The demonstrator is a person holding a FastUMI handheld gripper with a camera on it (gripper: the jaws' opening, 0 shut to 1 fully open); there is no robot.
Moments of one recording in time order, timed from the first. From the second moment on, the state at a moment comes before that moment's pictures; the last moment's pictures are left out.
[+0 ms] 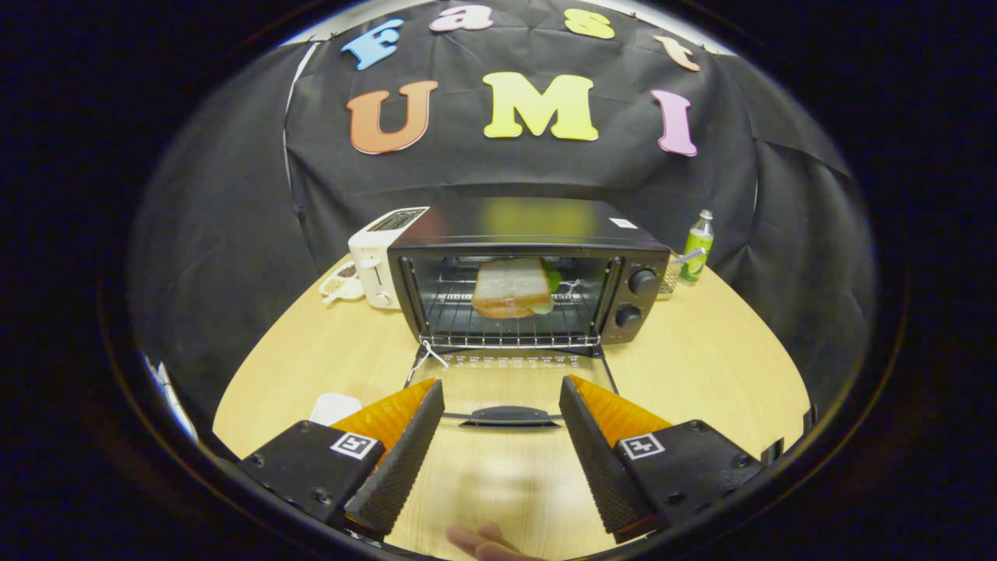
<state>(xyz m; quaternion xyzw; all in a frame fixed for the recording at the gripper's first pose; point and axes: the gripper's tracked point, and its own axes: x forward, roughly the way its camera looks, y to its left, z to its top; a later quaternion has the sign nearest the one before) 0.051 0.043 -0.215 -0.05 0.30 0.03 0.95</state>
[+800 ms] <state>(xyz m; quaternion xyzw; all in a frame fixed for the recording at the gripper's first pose) 0.049 0.028 -0.333 -0.02 0.39 0.02 0.92</state>
